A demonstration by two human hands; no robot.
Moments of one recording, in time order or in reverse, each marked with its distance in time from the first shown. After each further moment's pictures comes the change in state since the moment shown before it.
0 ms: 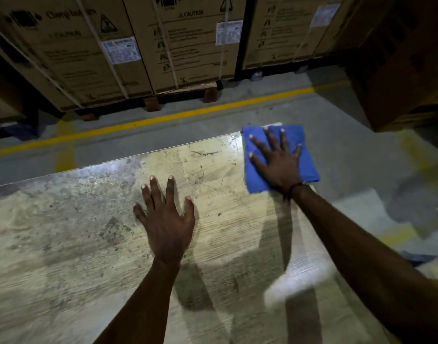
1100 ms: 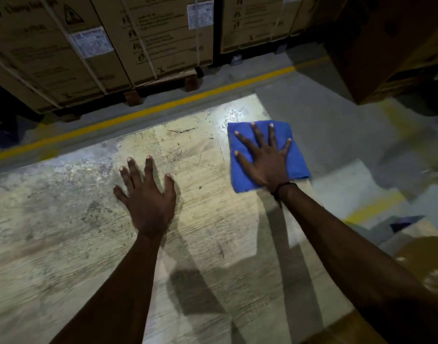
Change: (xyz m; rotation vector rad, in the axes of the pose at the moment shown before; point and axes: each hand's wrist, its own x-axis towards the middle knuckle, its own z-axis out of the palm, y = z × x) left_hand 0.001 -0.004 0.004 -0.033 -0.027 0.014; right_hand -0.085 0.002 0.005 0.002 0.039 0.072
